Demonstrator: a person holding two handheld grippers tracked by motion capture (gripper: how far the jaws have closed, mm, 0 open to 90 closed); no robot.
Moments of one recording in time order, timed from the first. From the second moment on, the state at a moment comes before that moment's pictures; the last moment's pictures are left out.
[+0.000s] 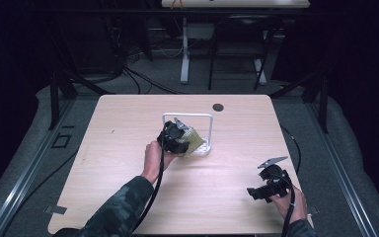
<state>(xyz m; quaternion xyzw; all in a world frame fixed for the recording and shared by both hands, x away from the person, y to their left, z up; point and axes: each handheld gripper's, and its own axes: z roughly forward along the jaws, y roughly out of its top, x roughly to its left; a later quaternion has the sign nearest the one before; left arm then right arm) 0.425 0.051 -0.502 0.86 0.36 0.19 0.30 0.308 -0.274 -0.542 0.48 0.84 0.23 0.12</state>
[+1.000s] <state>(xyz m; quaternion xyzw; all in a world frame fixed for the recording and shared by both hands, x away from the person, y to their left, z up) 0.448 0.037 -0.516 0.86 0.39 0.20 0.27 0.308 -0.275 -0.542 0.48 0.84 0.23 0.12</state>
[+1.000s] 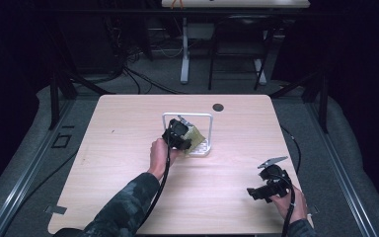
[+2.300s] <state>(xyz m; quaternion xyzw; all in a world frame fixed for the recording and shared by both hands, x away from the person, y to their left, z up) 0.449 0.034 -0.531 0.85 0.41 0.20 0.27 0.308 -0.276 -0.545 0.48 0.84 0.23 0.11</state>
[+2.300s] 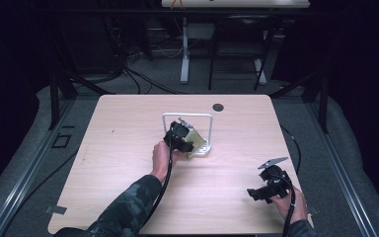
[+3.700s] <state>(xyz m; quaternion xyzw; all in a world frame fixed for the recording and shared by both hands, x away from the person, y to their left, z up) 0.401 0.052 -0.489 0.87 0.34 0.17 0.31 0.306 -0.272 -0.540 0.47 0.84 0.23 0.12</state>
